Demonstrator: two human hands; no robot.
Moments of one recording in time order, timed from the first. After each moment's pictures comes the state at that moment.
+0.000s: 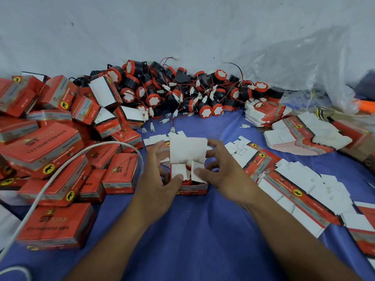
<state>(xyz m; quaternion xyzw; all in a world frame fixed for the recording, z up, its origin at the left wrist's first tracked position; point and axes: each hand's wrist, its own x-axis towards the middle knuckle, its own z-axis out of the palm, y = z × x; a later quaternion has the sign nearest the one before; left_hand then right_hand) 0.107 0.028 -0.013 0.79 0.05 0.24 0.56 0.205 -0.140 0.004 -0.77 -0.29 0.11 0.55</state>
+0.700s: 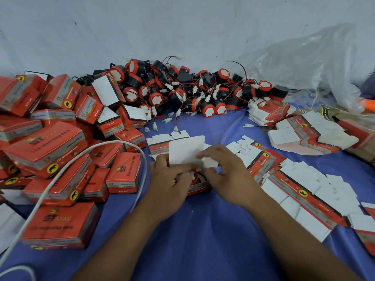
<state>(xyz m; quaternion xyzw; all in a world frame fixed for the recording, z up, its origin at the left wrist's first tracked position) 0.115 0.020 -0.011 0.88 0.05 0.20 0.43 0.198 -0.138 0.007 -0.82 -0.37 -0.06 0.43</state>
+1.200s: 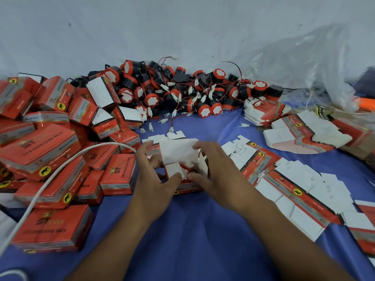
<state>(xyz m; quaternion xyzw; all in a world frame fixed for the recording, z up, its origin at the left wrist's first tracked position) 0.111 0.027 -0.018 0.76 0.05 0.27 0.60 0.187 -0.139 0.016 -0.85 -0.39 -0.04 0.35</state>
